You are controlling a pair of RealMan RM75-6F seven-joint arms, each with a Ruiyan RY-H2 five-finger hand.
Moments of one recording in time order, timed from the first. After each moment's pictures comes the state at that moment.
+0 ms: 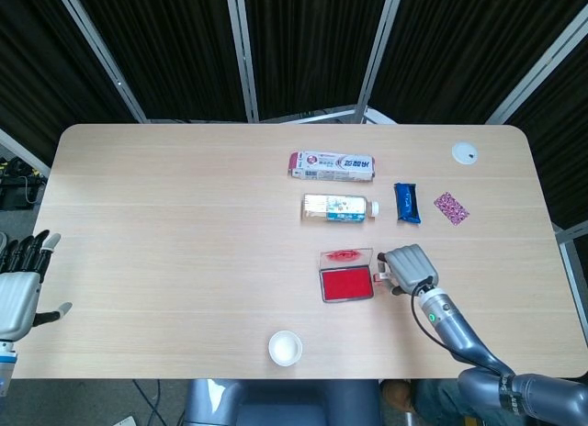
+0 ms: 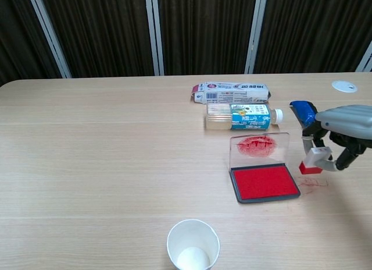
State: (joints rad) left arm -0.13 -1.03 -0.04 -1.87 1.34 1.42 0.36; right arm 0.65 -1.41 0.02 -1.47 -1.10 0.91 -0.34
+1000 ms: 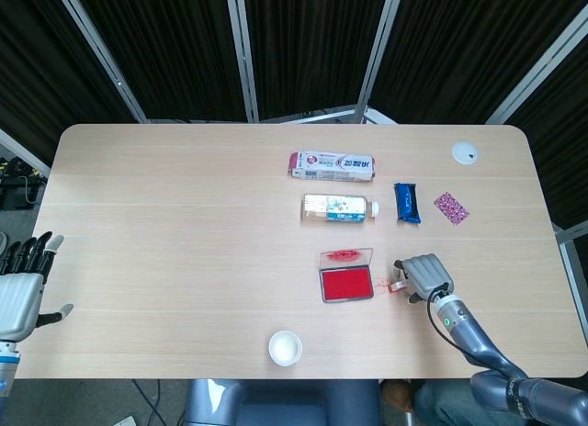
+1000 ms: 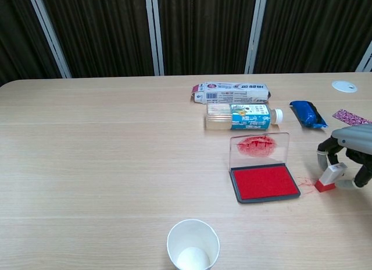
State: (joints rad) left arm -0.14 -1.04 -0.04 -1.87 1.34 1.42 0.38; right arm 0.59 -1.46 0.00 -1.31 -1.19 0.85 -0.20
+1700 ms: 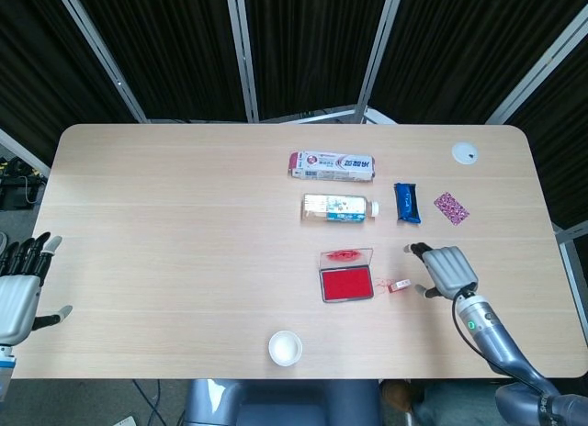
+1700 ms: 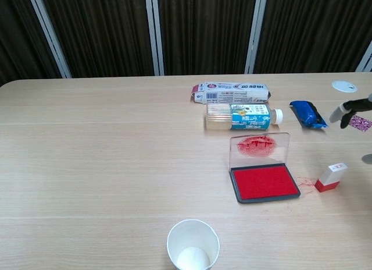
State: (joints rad) left arm -0.12 -1.01 -0.03 -1.90 1.39 1.44 0.33; right arm 0.51 -1.27 0.02 -1.51 -1.26 1.02 -0.16
